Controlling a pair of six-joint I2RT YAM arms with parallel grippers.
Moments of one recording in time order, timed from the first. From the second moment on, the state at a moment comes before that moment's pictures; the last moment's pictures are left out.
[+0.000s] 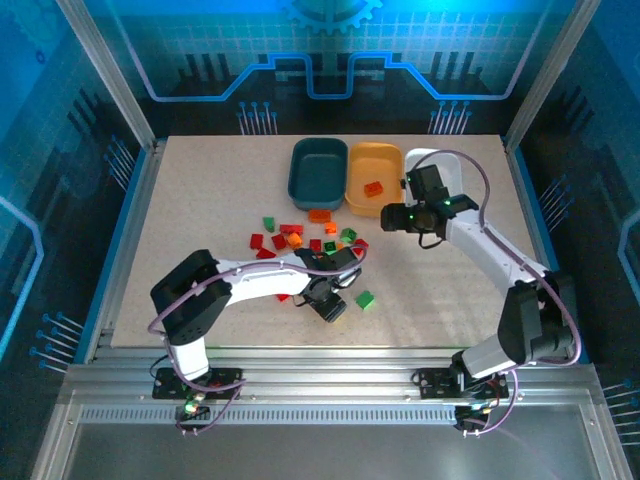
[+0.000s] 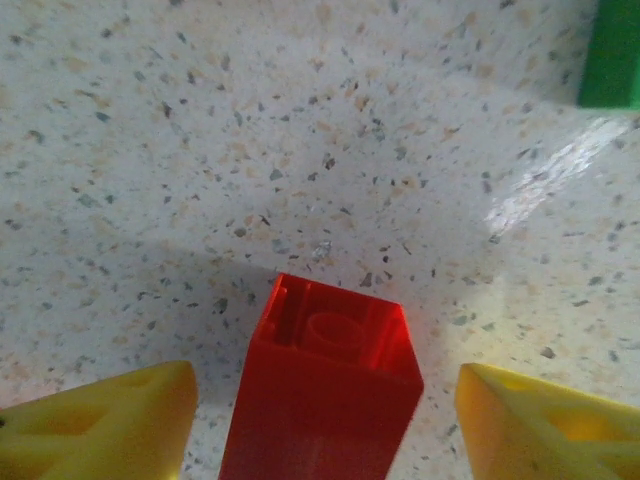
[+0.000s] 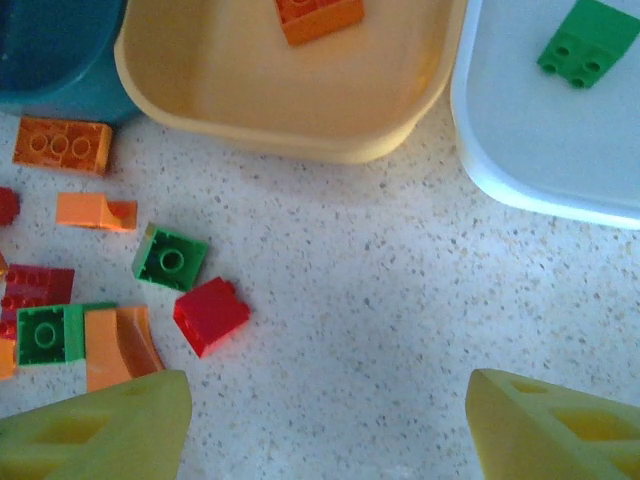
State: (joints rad) left arm -0.94 1.82 1.14 -0.74 -0.08 -0.22; right arm 0.31 1.47 1.14 -0.65 0.00 0.29
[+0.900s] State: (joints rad) left arm -0.54 1.88 1.74 -0.77 -0.05 -0.28; right arm 0.30 1.13 0.89 -0.69 0.11 0.38
